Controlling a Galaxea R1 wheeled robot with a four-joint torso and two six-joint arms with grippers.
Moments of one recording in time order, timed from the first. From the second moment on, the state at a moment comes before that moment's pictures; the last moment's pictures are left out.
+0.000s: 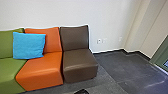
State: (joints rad) left arm 0.88 2.80 -2.37 -0.27 0.41 -0.11; right arm -0.79 1.96 -1.30 0.16 -0.45 0.10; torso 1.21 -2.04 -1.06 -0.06
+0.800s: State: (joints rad) left arm 0.78 2.82 -2.39 -0.27 0.46 -0.11; right arm -0.66 1.93 -1.27 0.16 -0.57 0.16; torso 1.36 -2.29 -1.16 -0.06
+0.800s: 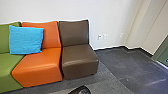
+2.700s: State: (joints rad) left arm 0.66 2.96 -2.60 -0.27 0.58 -0.13; right arm -0.65 1.96 -1.26 0.16 -0.57 0.17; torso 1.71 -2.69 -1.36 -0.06
